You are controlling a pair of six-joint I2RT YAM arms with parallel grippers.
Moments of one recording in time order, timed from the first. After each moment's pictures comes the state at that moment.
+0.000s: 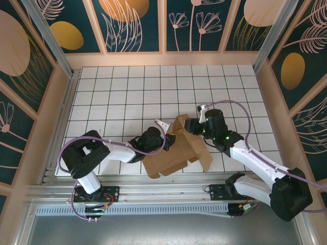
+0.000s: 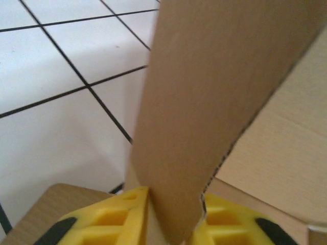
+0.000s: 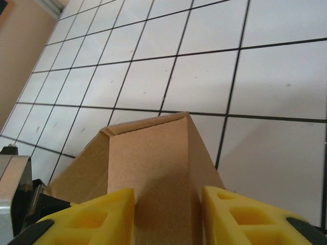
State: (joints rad) left arm -0.95 1.69 0.60 0.66 -0.01 -0.40; right arm 0.57 1.05 0.59 -0.11 -0.14 0.49
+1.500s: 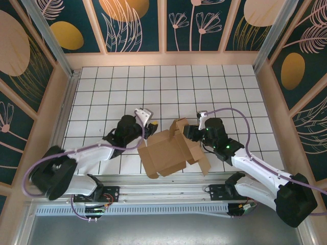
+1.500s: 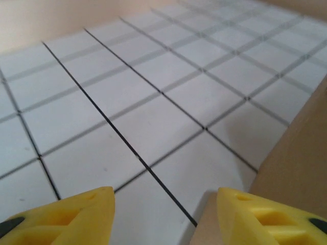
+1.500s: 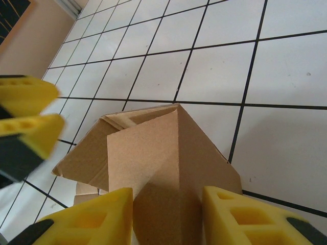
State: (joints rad) left arm -0.67 1.40 0.56 0.41 0.06 -0.01; right arm 0.63 0.98 0.48 -0.01 -0.10 0.52
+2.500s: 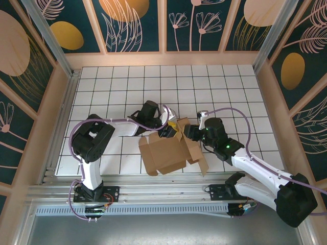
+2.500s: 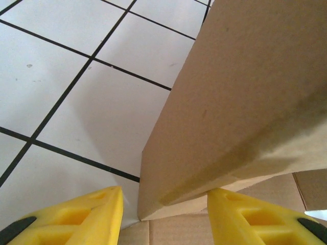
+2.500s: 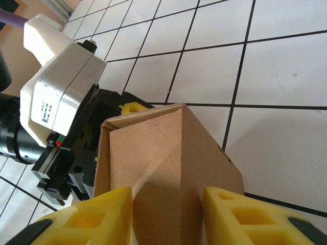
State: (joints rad) left arm -0.66 1.90 1.00 0.21 0.67 0.15; right arm 0.64 0.98 0.48 -0.03 -0.07 0.53
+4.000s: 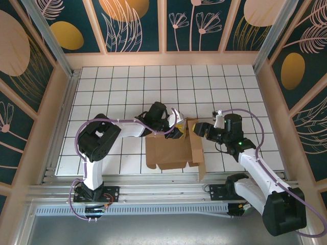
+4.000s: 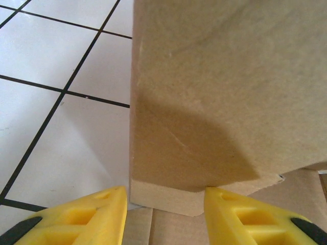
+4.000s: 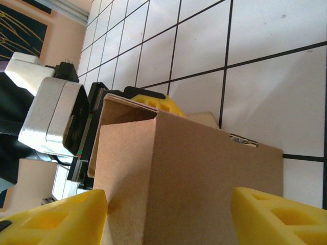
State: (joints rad) left arm -0.73 1.95 1.07 0.22 0.65 0.25; right arm 0.25 0.91 0.47 -0.16 -0.58 0.61
